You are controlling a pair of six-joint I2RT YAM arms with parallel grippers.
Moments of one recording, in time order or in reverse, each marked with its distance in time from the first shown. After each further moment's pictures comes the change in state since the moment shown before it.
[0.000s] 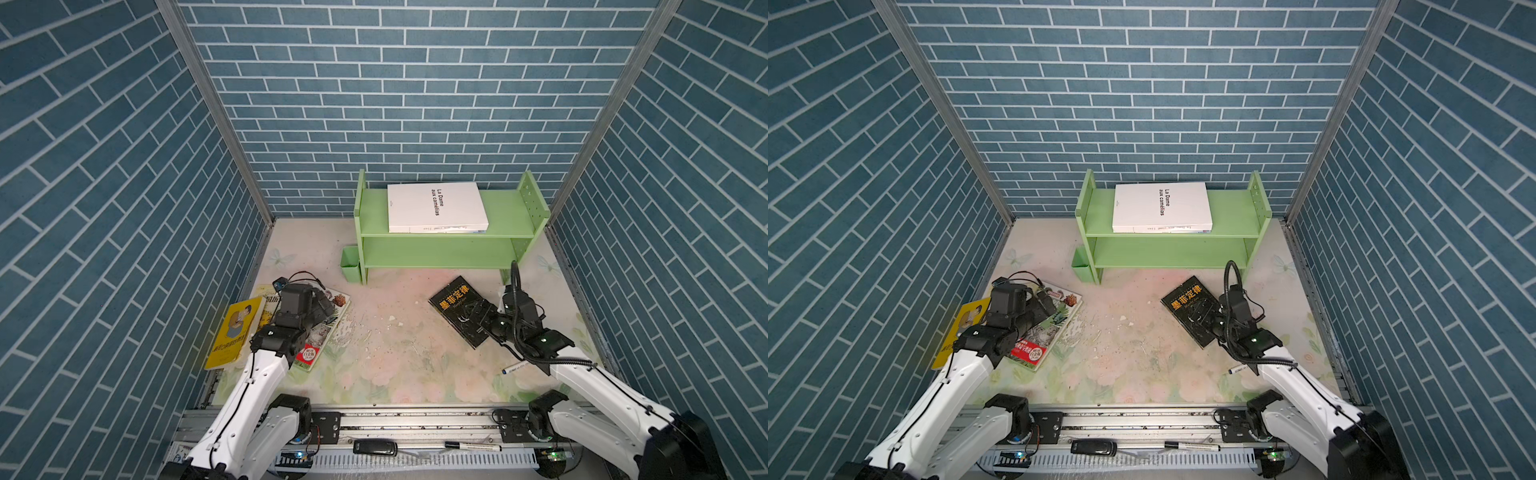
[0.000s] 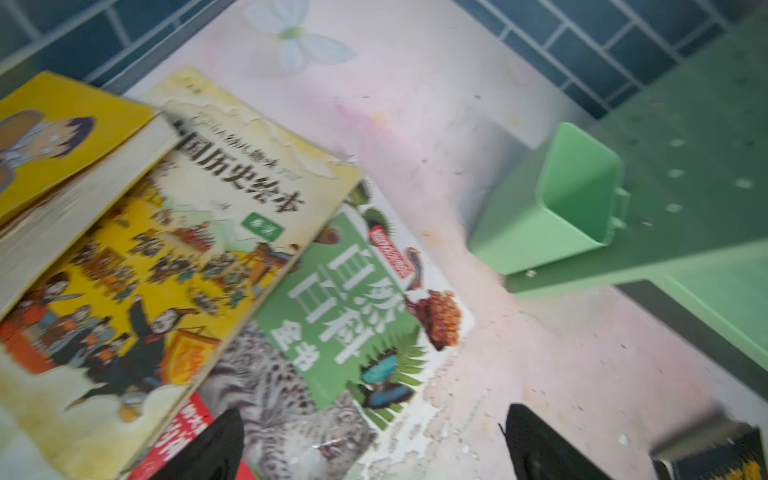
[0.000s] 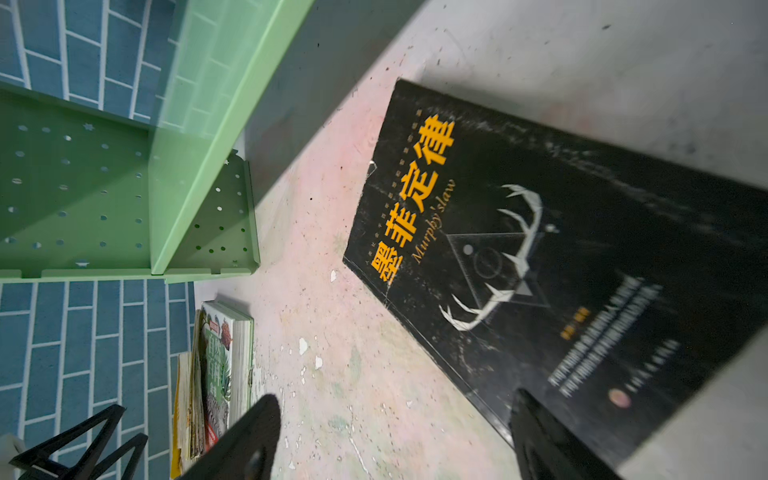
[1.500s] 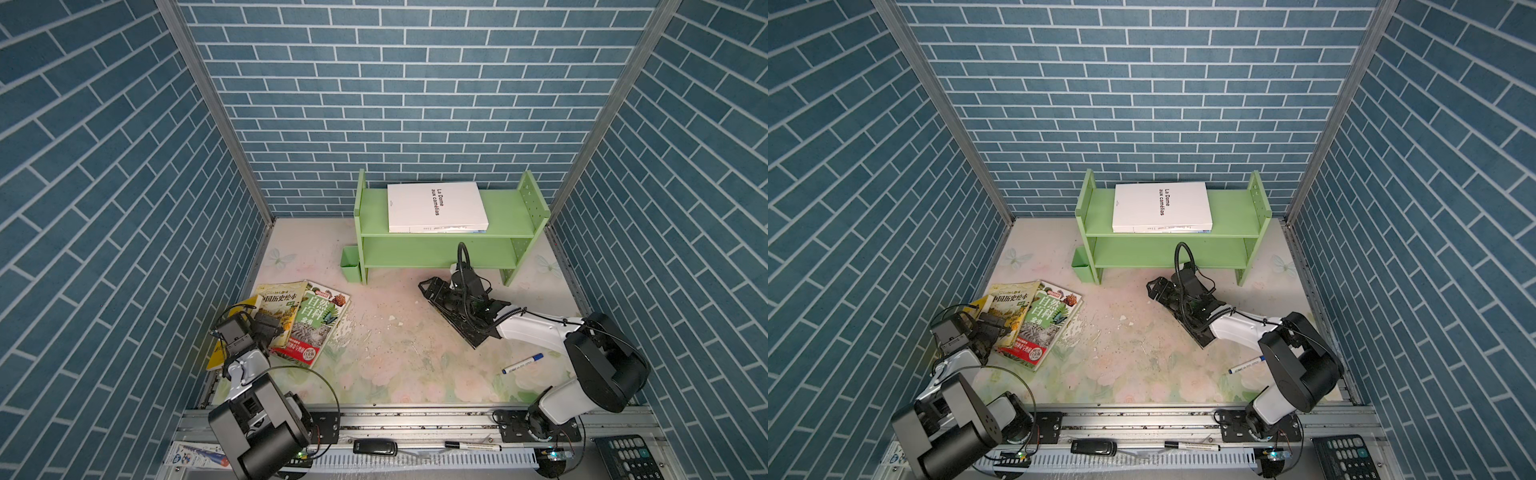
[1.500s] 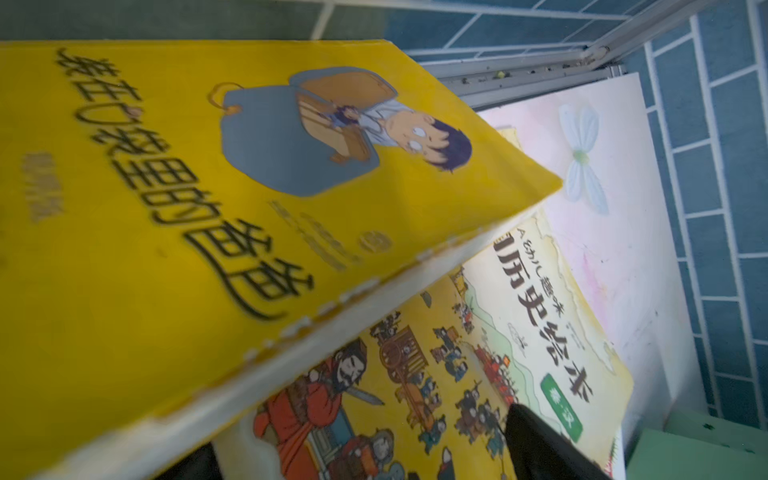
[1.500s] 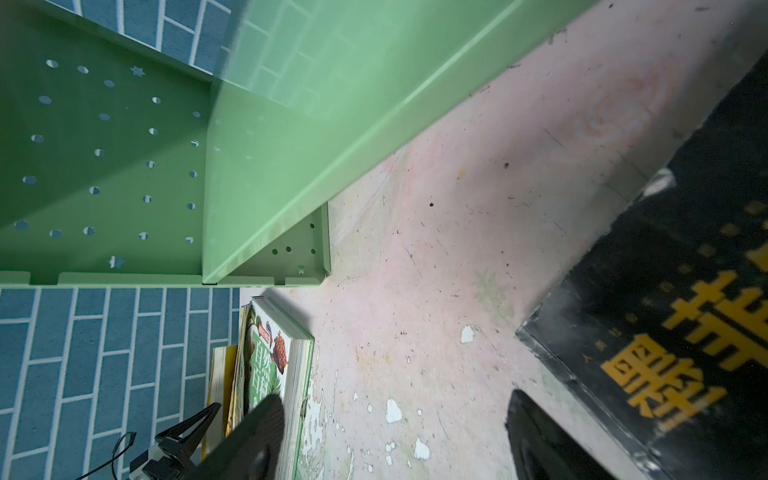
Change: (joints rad) left arm 0.777 0.274 -0.267 0.550 0.413 0.023; right arm 0.172 0.519 0.287 0.349 0.031 0.053
